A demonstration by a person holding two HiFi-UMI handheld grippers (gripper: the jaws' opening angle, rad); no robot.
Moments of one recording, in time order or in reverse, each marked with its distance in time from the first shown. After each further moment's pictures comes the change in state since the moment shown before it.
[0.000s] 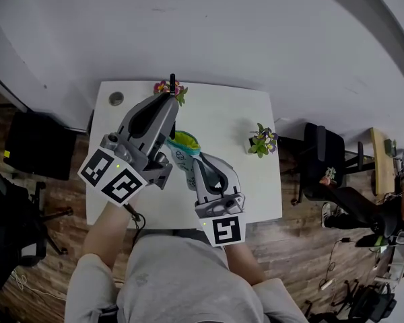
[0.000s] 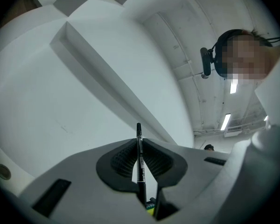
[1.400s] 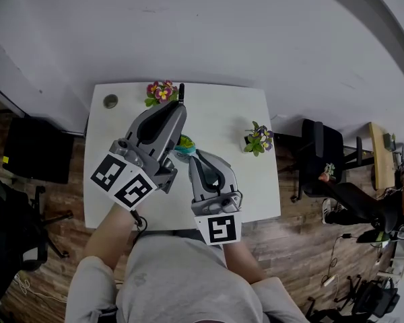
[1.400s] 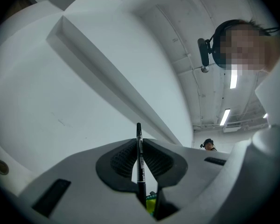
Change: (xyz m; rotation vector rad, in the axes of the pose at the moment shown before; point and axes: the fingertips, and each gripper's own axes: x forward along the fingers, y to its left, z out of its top) left arm 0.016 -0.015 -0.032 0.015 0.068 -0.002; right arm 0.000 -0.012 -0.004 -0.041 0.033 -0.035
